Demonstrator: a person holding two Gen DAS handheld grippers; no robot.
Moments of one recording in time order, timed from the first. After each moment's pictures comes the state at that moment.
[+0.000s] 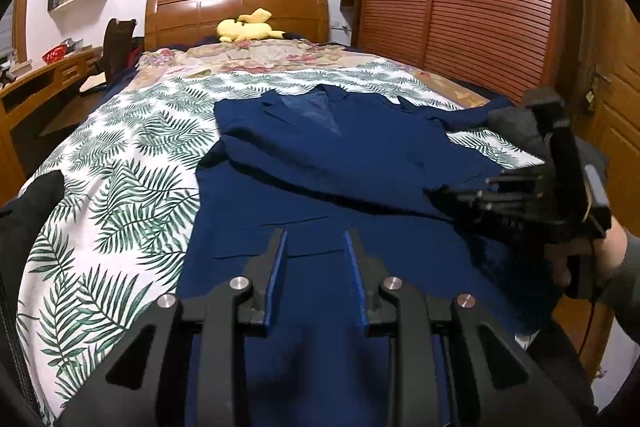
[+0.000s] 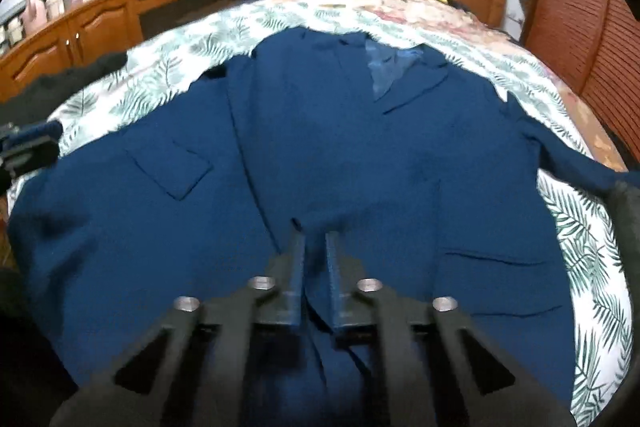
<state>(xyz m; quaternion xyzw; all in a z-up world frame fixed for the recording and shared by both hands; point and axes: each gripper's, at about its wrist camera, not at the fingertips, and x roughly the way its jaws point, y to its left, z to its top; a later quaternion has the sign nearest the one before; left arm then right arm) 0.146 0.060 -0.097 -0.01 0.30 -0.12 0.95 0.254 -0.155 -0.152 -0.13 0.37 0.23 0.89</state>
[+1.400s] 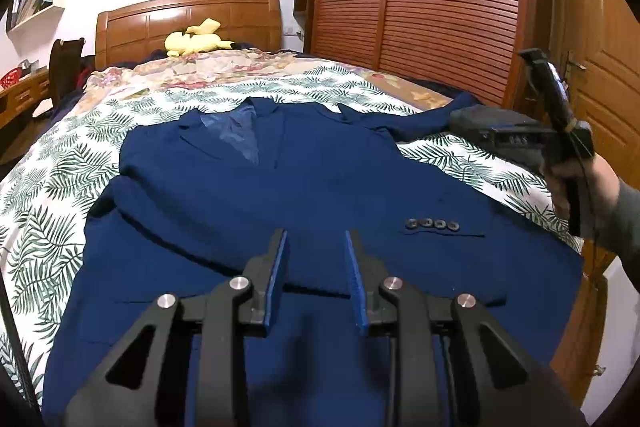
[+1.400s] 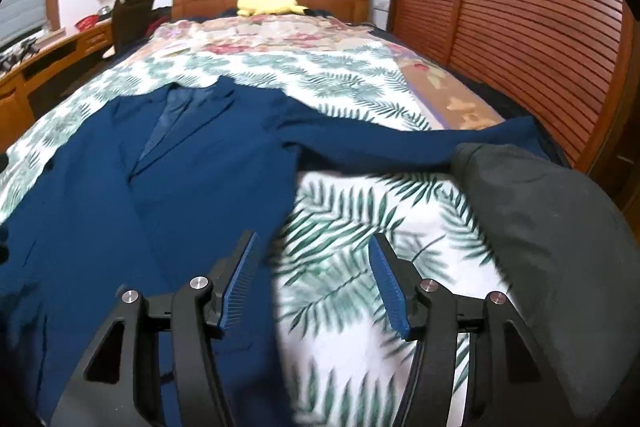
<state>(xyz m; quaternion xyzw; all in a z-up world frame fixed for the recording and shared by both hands) 0.211 -0.043 -0.104 0.00 0.28 -0.19 0.94 0.327 -0.358 -0.106 -0.06 0.33 0.05 0.94</state>
